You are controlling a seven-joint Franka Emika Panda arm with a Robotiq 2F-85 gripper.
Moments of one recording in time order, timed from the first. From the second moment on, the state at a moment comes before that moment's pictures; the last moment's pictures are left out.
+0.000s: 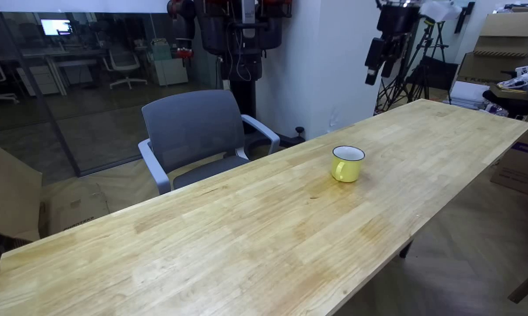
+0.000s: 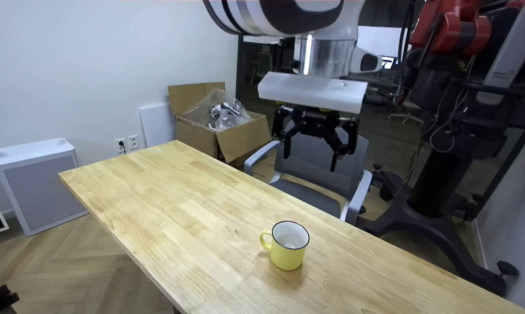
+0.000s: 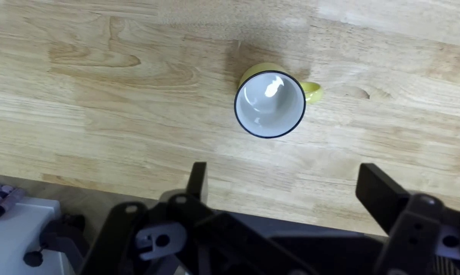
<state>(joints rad) -0.17 0.26 -0.17 -1.93 0.08 2.32 -0.51</state>
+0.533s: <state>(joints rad) -0.19 0.59 -0.08 -1.63 0.08 2.12 -0.51</state>
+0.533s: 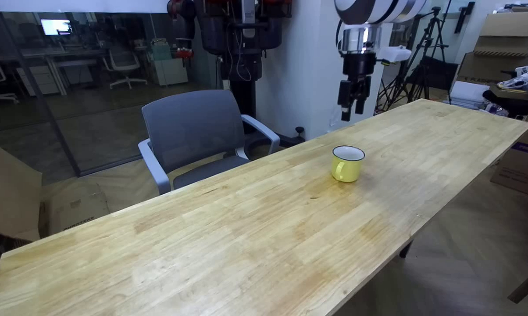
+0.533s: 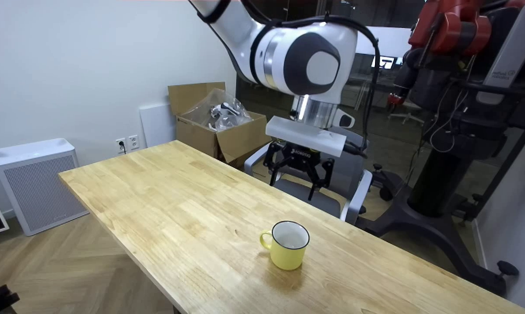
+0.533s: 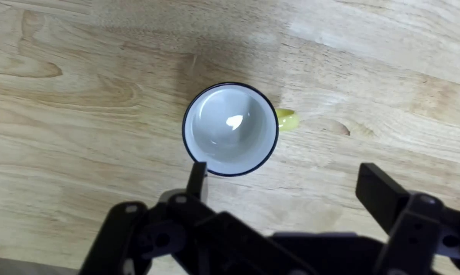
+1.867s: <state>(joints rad) -0.17 0.78 -0.02 -1.60 -0.03 2.32 -0.40</state>
